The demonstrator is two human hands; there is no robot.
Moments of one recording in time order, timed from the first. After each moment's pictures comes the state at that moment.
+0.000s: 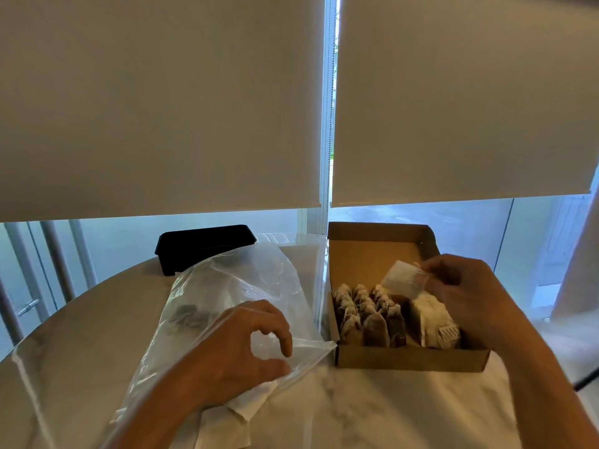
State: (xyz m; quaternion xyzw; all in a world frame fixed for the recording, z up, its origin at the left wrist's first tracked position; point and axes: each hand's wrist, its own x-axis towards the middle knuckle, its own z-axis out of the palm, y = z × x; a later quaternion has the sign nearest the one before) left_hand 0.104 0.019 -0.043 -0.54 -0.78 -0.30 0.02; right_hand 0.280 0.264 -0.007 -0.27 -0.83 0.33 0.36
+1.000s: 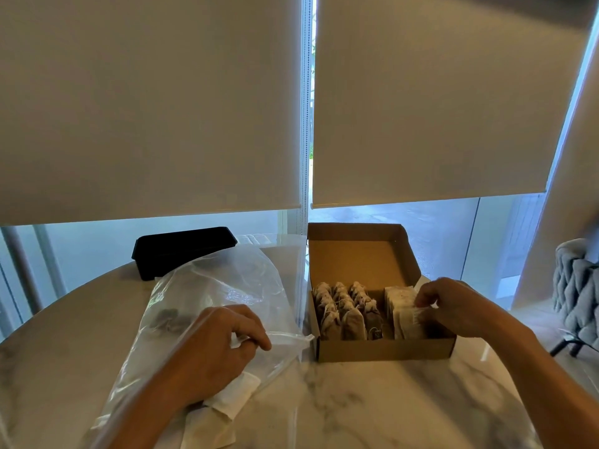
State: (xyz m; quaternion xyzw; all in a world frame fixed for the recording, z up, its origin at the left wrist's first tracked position) left_hand 0.106 0.019 -0.042 -0.53 -0.78 -0.34 0.05; right_hand 0.301 0.341 -0.040 -0.32 -0.93 0.11 0.11
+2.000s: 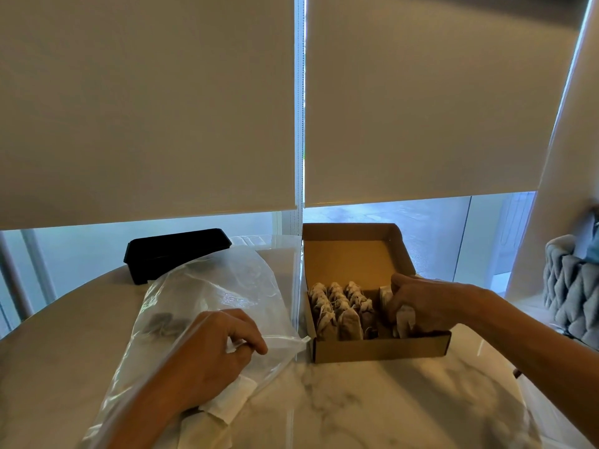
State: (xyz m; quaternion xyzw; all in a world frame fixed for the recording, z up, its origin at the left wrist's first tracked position) left_hand 0.103 0.020 -0.044 -0.53 -0.78 -0.34 0.03; right_hand 0.274 0.330 -0.019 -0.10 -0.98 -0.11 -0.11
